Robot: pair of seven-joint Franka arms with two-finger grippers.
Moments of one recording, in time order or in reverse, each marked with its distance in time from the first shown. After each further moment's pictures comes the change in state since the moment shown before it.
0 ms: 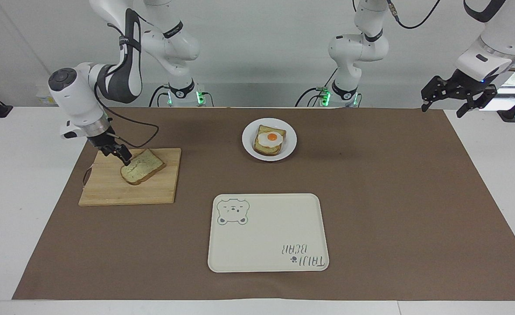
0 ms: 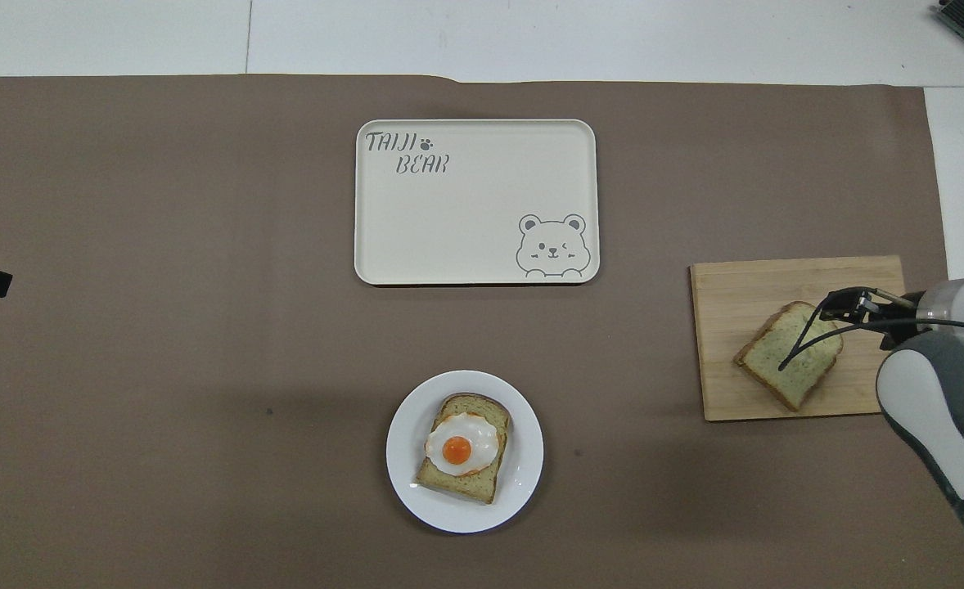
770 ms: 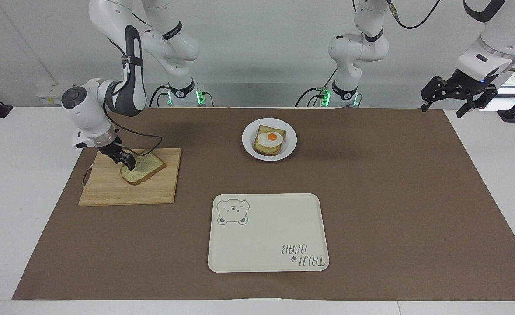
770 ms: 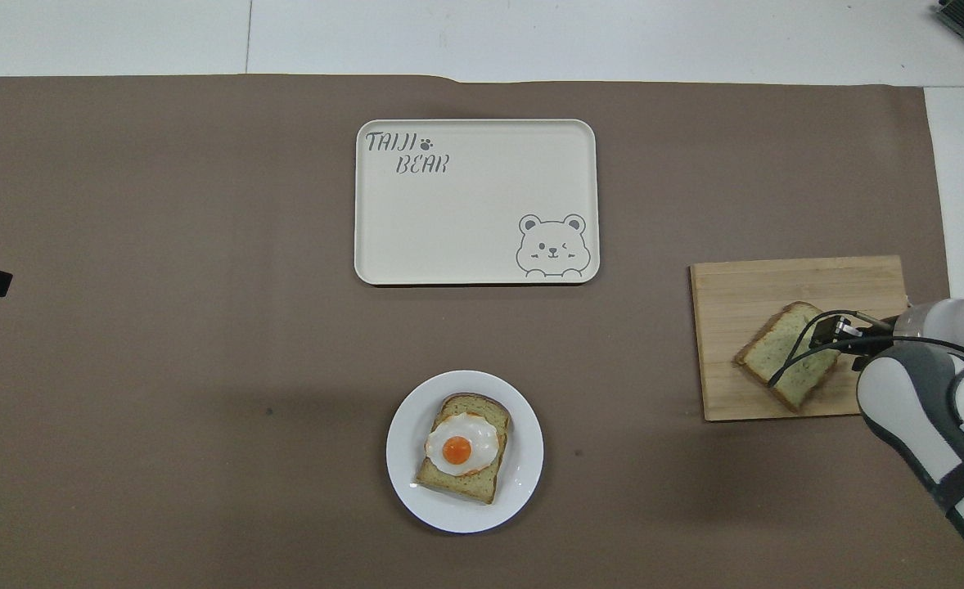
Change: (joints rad) left arm 0.000 0.000 -0.002 0.000 0.000 0.001 0.000; right arm -0.032 0.072 0.006 -0.011 0.015 0.032 -0.023
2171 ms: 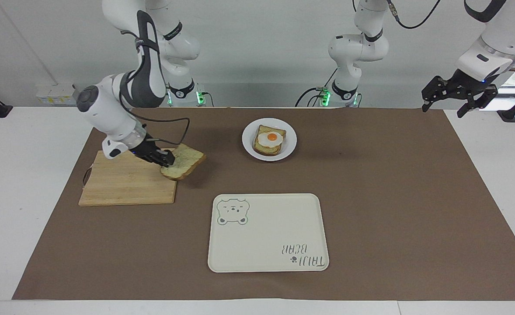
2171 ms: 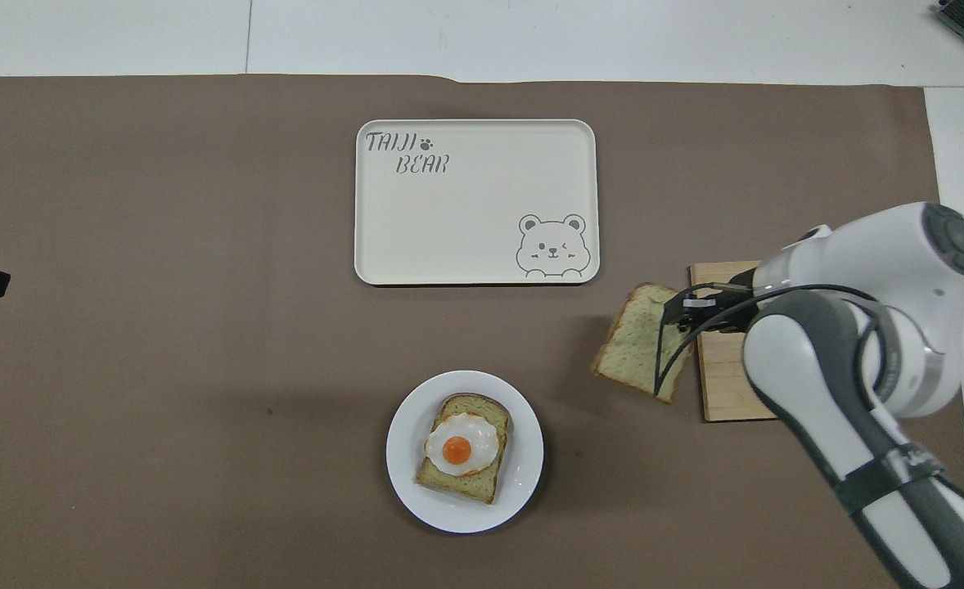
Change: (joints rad) left arm 0.001 0.000 0.005 0.000 0.000 0.000 0.000; right arm 0.254 -0.013 0.166 0.215 0.301 -0.294 -0.145
